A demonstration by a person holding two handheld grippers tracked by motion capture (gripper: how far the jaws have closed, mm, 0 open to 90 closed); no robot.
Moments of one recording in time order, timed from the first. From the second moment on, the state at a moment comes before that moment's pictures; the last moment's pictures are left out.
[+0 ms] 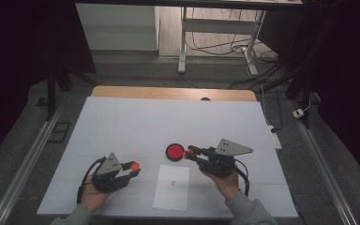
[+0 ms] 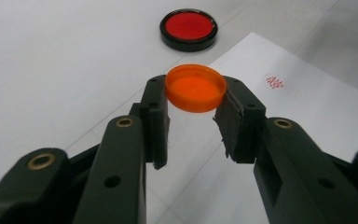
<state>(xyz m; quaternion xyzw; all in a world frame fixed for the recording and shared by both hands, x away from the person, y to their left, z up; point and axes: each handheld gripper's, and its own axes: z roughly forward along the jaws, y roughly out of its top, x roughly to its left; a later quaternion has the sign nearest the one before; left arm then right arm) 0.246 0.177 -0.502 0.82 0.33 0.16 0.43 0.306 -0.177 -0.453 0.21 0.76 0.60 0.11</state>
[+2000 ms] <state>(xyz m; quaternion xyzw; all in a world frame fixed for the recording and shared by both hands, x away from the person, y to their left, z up) 0.281 0.073 -0.501 0.86 0.25 0.12 0.43 0.305 -0.174 -0.455 0.21 0.76 0.60 0.11</state>
